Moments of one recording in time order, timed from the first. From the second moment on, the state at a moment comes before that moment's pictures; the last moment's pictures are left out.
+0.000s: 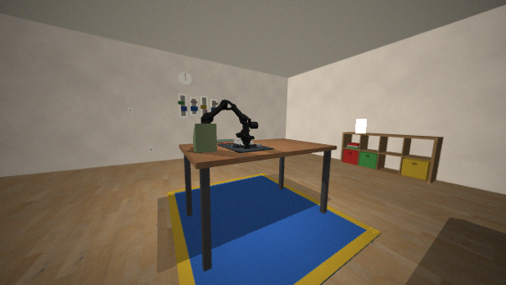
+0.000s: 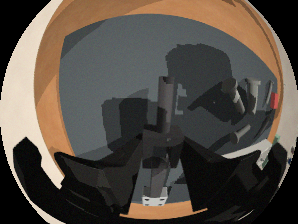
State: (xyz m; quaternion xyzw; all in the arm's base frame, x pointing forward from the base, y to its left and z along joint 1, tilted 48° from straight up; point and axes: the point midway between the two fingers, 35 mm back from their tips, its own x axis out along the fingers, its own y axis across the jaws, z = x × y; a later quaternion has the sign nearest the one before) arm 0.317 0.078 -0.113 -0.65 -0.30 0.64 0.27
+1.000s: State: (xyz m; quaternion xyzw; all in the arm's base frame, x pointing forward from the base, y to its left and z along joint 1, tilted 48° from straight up) arm 0.311 0.061 -0.101 -0.64 -0.30 0.65 0.27
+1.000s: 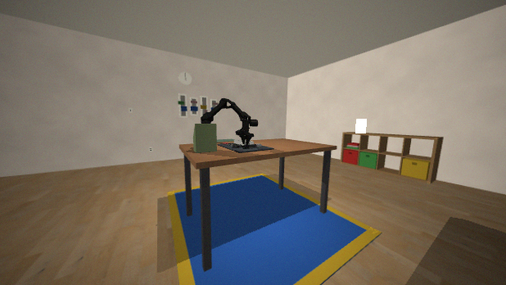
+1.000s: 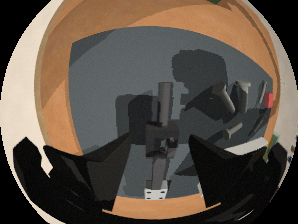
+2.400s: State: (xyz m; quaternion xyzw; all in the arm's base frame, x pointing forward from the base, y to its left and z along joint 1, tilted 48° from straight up) arm 0.294 0.059 -0.100 -0.66 -0.31 0.64 0.26
